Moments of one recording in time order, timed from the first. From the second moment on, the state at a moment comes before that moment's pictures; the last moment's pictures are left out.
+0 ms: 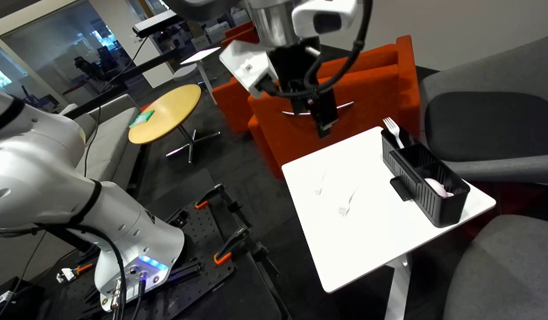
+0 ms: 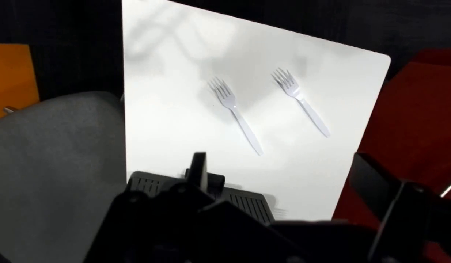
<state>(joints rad) -0.14 -0.09 -0.27 -2.40 0.11 2.27 -0.37</state>
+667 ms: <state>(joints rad) -0.15 -0.05 -0.26 -2.40 0.10 2.28 -0.39</state>
